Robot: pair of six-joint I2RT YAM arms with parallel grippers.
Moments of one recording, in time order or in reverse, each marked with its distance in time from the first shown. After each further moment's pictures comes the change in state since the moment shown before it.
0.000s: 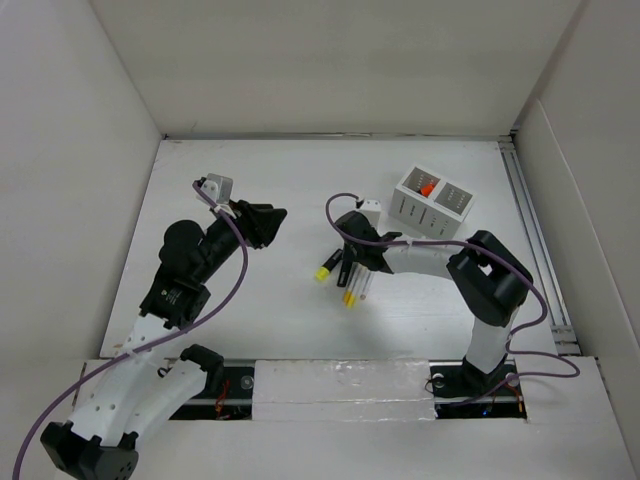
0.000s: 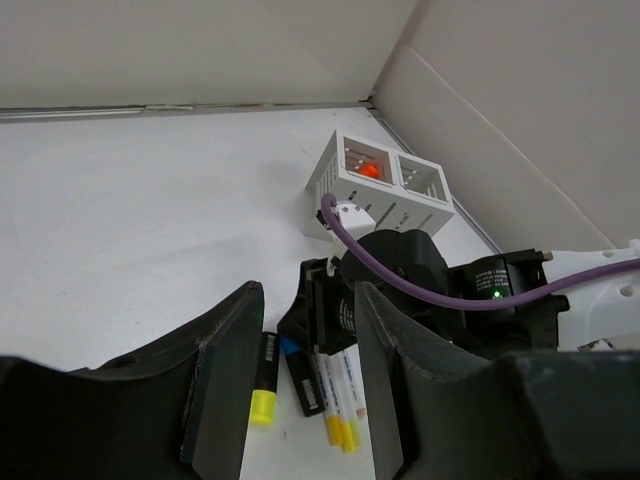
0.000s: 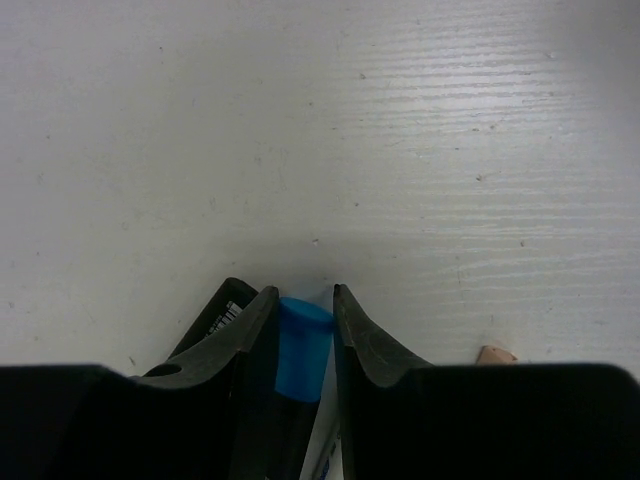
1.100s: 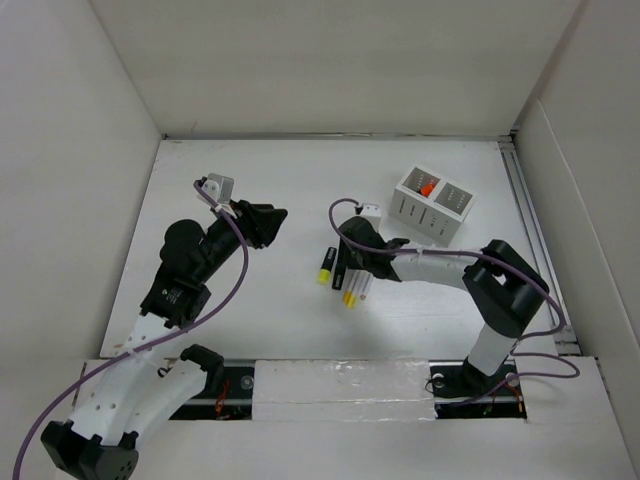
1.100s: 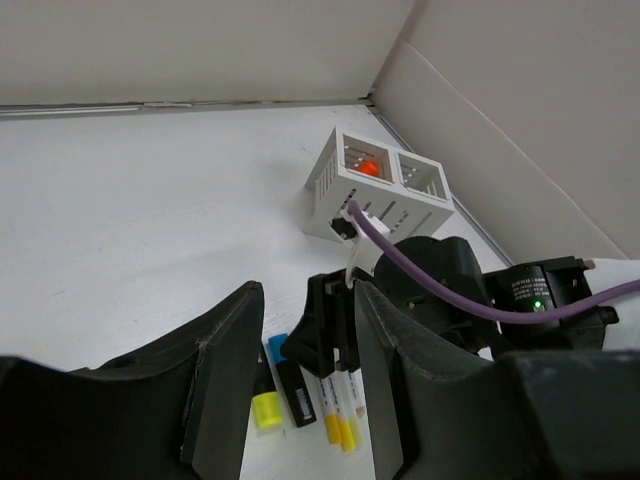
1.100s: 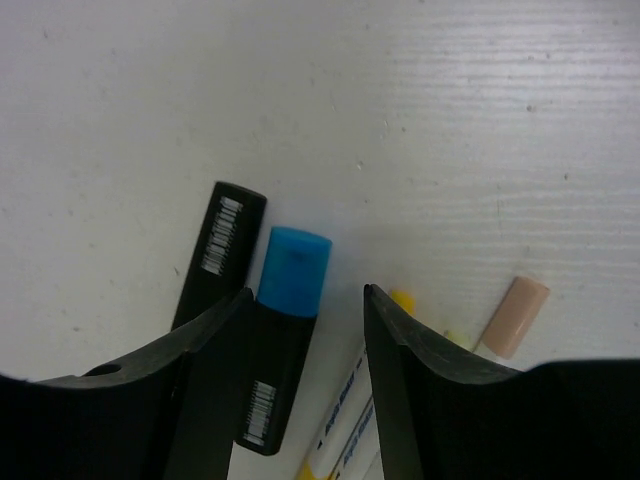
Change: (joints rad) left arm 0.000 0.005 0.000 0.000 0.005 -0.002; right arm 0.027 -0.105 -0.063 0.010 -0.072 0.008
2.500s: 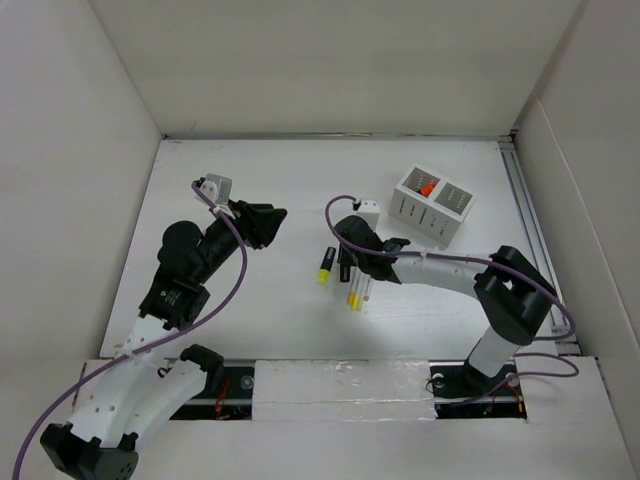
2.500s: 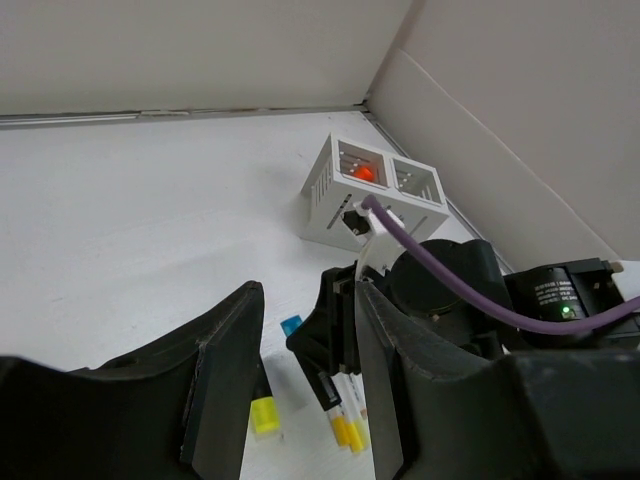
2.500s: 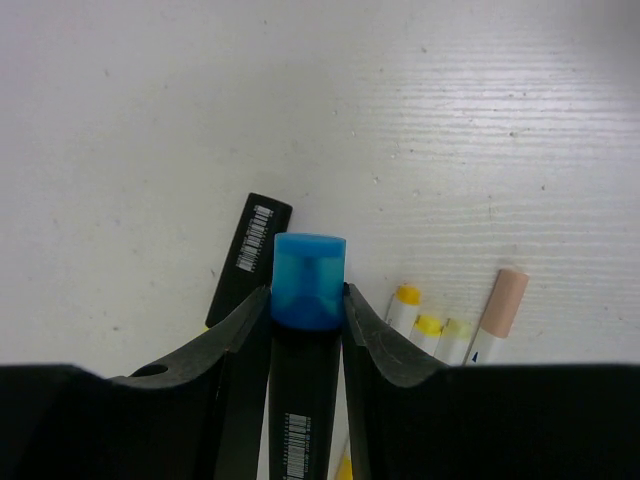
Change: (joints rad) left arm 0.000 -0.011 0.000 0.007 0.005 0.000; right arm 0.056 -0.048 0.029 -0.057 0.110 -0.003
